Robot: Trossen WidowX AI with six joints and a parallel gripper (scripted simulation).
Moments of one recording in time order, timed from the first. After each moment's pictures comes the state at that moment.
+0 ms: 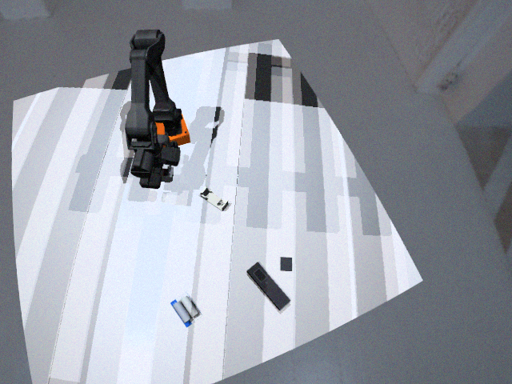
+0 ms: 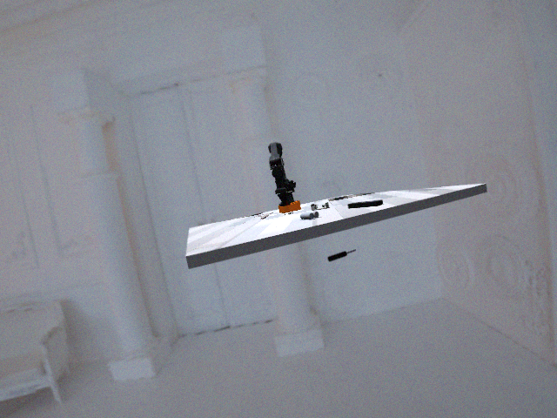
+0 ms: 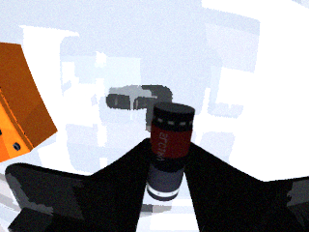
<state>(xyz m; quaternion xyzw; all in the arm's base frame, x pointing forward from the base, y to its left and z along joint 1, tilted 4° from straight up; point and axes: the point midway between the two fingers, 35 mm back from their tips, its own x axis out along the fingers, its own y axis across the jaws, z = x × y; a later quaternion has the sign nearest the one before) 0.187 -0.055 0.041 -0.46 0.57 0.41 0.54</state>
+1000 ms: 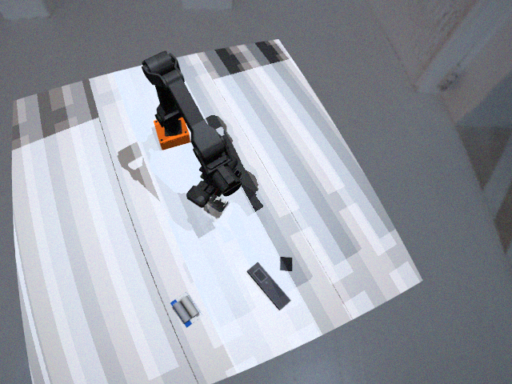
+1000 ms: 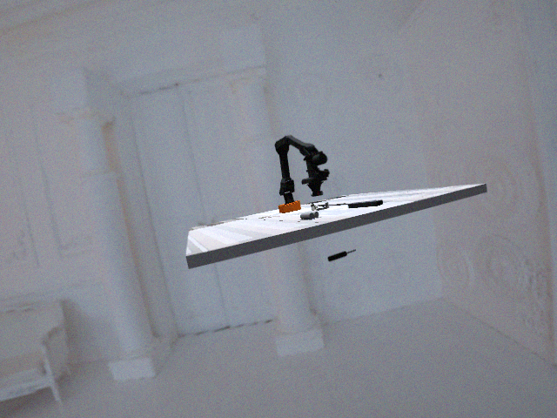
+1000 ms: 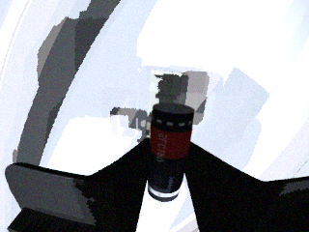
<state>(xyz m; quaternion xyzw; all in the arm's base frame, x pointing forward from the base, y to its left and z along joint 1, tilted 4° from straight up) 0.291 0.119 0.054 -0.30 0.65 0.25 0.65</state>
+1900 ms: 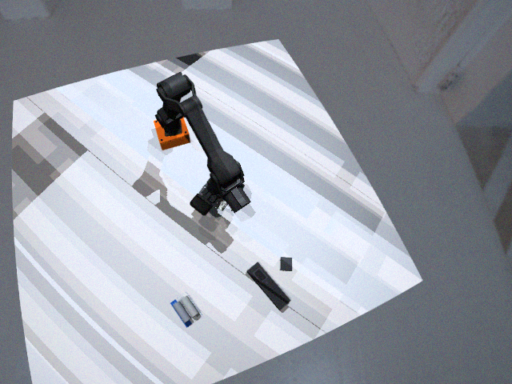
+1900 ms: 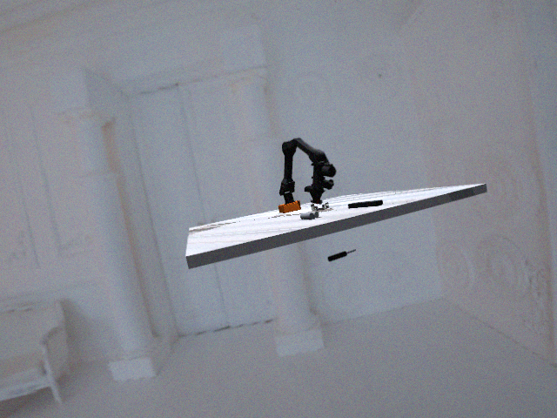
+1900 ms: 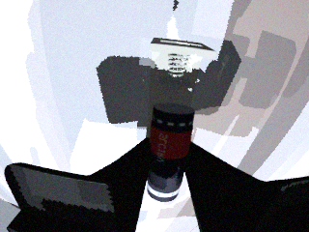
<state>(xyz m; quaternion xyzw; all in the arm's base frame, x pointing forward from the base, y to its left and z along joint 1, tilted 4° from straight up) 0.288 0.113 0.011 -0.33 0.74 0.21 0.54</state>
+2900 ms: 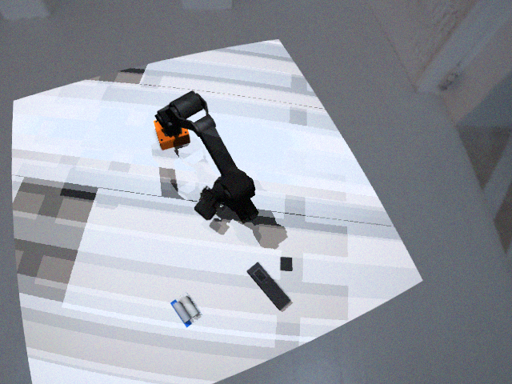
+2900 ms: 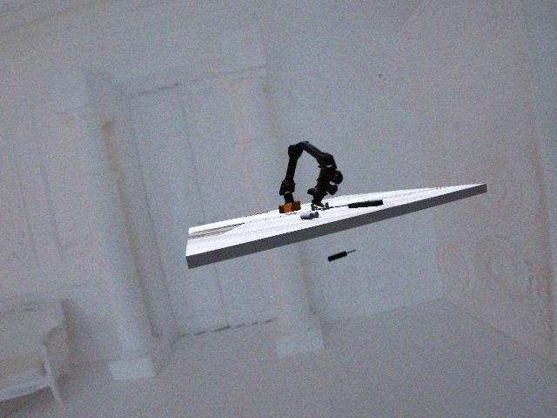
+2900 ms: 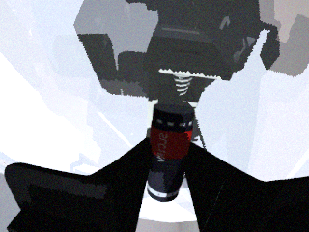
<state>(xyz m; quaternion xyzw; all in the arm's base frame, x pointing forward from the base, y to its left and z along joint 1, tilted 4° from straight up) 0.294 0.117 -0.001 -0.34 0.80 0.18 0.46</state>
